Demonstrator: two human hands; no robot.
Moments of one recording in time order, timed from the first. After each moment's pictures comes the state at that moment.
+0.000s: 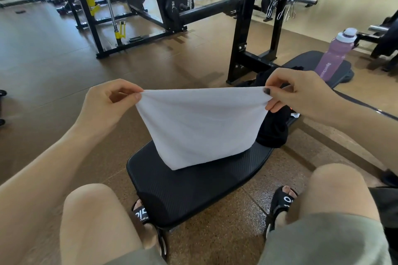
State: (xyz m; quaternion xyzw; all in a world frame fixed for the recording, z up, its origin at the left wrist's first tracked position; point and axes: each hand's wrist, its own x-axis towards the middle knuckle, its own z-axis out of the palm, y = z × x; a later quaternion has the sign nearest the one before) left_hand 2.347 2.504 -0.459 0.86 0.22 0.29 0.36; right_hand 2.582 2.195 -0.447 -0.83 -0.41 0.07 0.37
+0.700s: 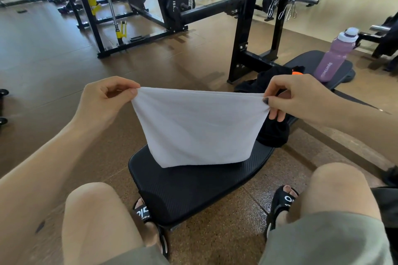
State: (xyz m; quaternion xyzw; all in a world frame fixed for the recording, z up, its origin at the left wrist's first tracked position) left_hand 2.343 2.514 -0.456 0.84 0.23 0.30 0.39; right_hand 2.576 2.196 -0.444 -0.84 -0.43 0.10 0.30
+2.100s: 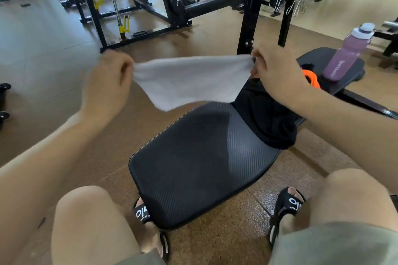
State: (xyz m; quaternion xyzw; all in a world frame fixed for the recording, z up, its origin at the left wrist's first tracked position) left_hand 2.386 2.562 -0.473 0.91 0.21 0.35 0.04; right_hand 2.624 2.281 -0.467 -0.83 -0.45 -0.17 0.30
